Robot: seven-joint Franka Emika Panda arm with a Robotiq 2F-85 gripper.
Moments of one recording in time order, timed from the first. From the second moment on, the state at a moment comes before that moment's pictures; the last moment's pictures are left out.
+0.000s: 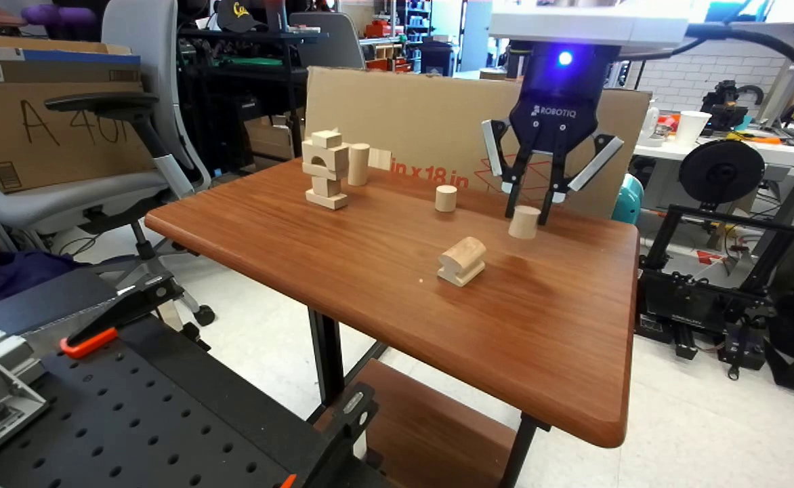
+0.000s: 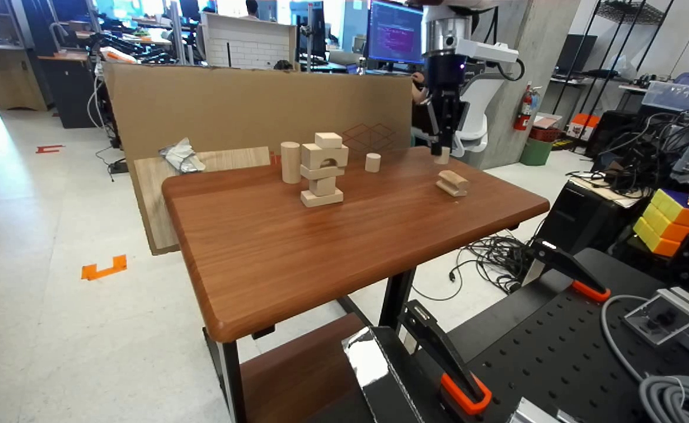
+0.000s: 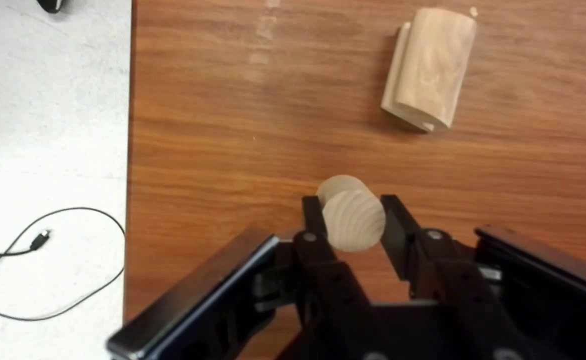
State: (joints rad) arm -0.17 0.72 -0.05 -1.55 -0.06 2.03 -0.30
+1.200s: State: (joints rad) arm -0.16 0.68 -0.08 -1.60 -0.08 2.10 -0.22
